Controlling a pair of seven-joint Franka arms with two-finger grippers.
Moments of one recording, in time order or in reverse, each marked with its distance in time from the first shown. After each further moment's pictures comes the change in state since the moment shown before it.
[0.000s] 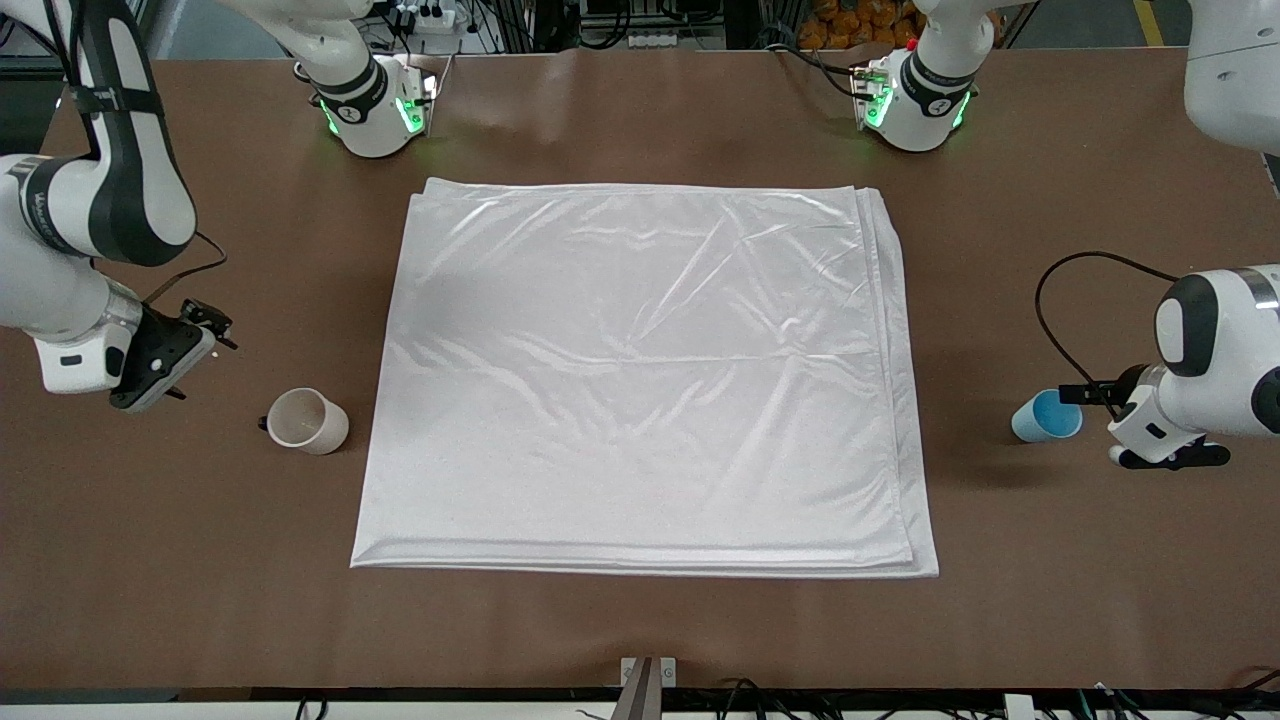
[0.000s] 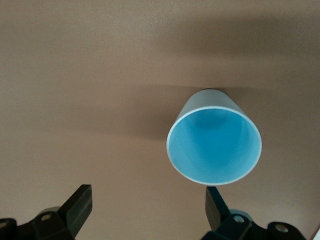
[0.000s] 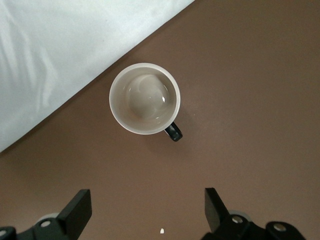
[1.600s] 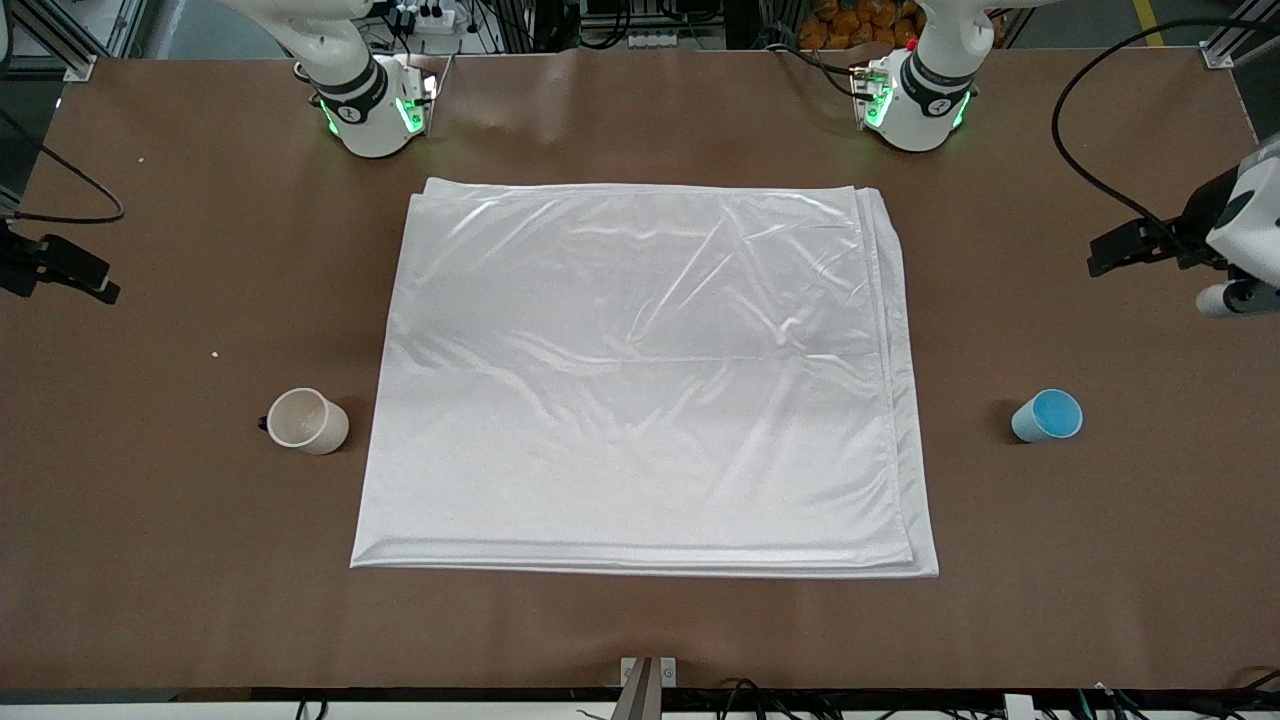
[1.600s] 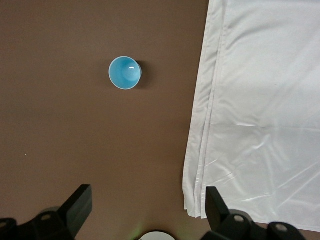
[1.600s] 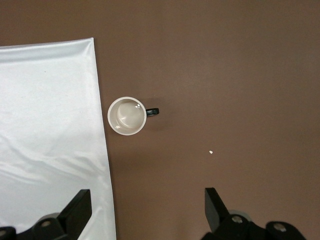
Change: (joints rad) left arm -0.179 -0.463 -0.006 0.109 -0.186 -0.441 -0.104; right arm 0.000 -0.180 -0.003 0.313 0.000 -0.461 1.045
